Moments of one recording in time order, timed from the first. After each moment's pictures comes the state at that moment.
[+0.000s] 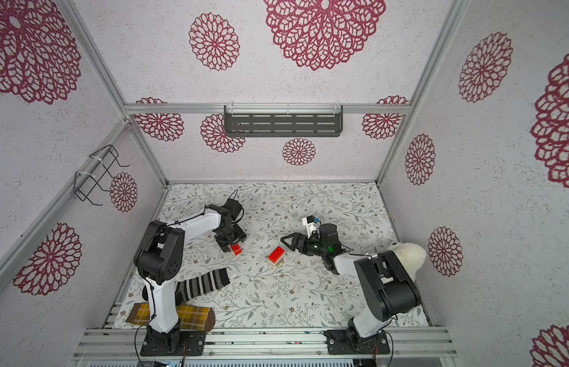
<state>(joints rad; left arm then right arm) -0.39 2.04 1.42 -0.84 0.03 -1.07 0.35 1.58 0.57 0.53 -0.71 0.74</state>
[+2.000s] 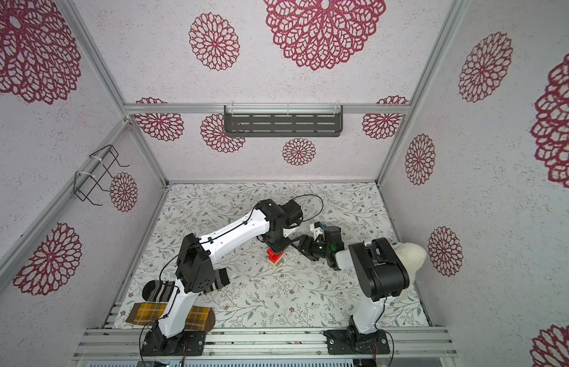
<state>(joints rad) -0.88 2.23 2.13 -1.38 -0.09 -0.08 0.26 1.75 0.59 0.51 -0.74 0.81</state>
